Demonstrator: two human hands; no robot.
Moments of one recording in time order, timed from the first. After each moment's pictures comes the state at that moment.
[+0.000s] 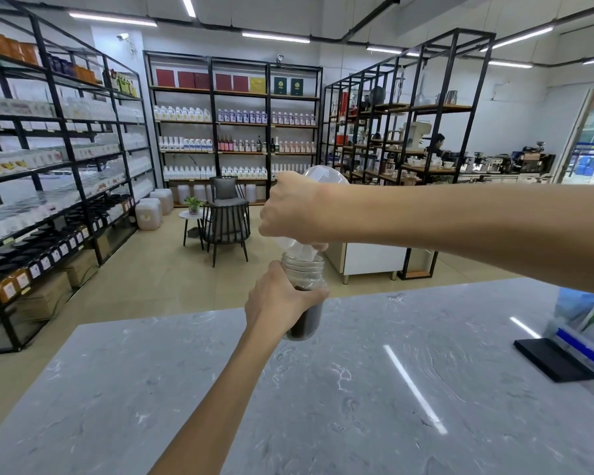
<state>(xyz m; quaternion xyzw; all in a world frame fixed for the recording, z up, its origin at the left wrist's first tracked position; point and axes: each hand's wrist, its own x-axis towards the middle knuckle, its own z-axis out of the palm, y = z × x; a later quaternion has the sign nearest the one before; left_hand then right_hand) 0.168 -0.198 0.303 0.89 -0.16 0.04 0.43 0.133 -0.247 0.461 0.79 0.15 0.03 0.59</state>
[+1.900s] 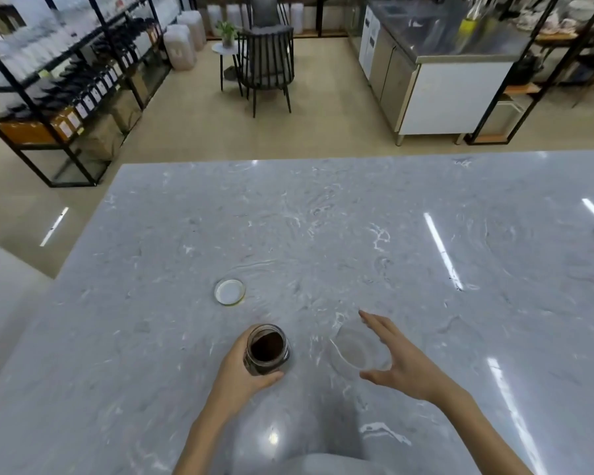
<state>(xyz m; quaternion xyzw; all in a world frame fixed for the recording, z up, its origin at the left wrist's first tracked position) 0.059 -0.042 -0.034 0.82 -0.08 -0.16 0.54 -0.015 -0.365 0.010 0.91 0.02 -0.13 -0.40</state>
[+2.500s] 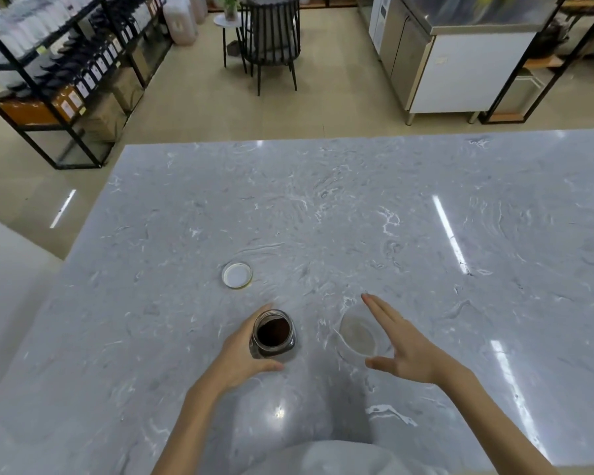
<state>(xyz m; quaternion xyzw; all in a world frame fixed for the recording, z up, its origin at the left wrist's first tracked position) 0.076 -0.024 -0.025 0.83 -0.11 -0.28 0.48 -0.006 -0.364 -0.007 0.93 0.08 -0.14 -0.32</state>
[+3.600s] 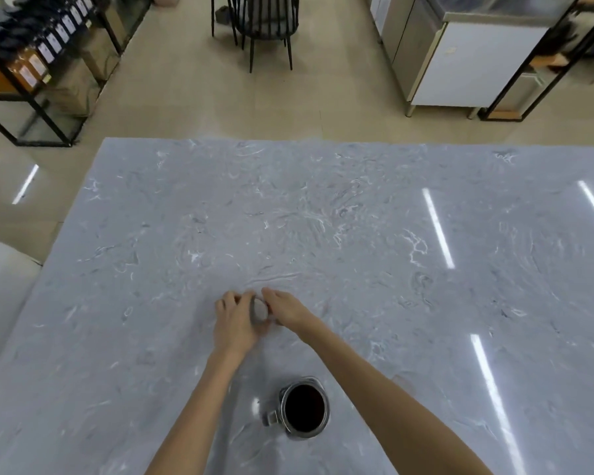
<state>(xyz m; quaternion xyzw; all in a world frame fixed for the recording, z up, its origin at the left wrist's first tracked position) 0.230 -0.040 -0.056 0.95 -0.01 -0.19 0.24 0.227 -0.167 -0.024 0.75 -0.17 -0.27 -0.58</state>
